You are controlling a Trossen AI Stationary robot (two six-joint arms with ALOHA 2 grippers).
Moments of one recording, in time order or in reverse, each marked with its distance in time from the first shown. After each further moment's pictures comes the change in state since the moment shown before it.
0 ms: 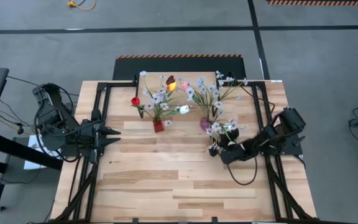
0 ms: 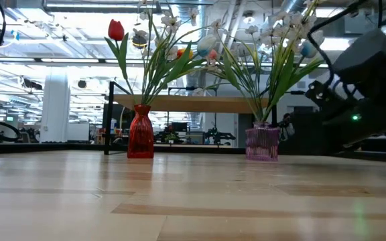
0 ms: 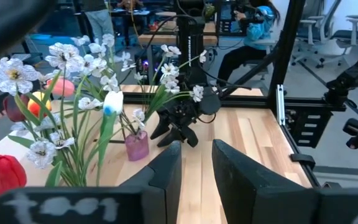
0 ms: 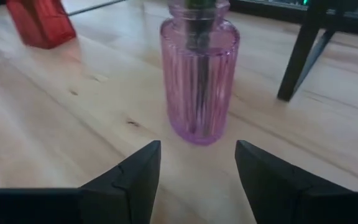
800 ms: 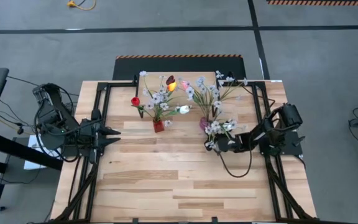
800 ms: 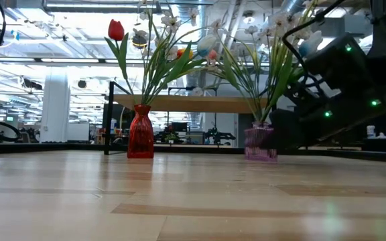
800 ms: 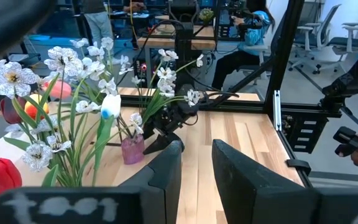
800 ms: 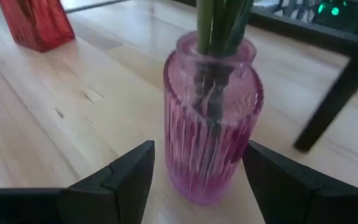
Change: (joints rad) left arm 0.000 0.000 0.000 0.030 0.000 0.005; right arm -0.193 0.000 0.000 0.225 -0.177 -0.354
